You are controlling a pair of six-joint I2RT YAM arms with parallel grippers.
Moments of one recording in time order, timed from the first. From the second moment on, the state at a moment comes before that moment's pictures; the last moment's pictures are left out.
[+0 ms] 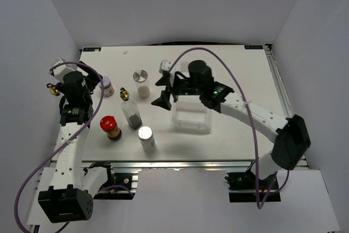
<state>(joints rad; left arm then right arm) 0.08 0.96 0.95 -0.25 -0.35 -0.55 0.82 1.49 1.26 0.02 -0.61 -0.19</state>
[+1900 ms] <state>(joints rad) 0.08 0.89 0.89 -0.34 -0.50 -0.62 0.43 1.76 1.76 0.10 -0.55 0.05</state>
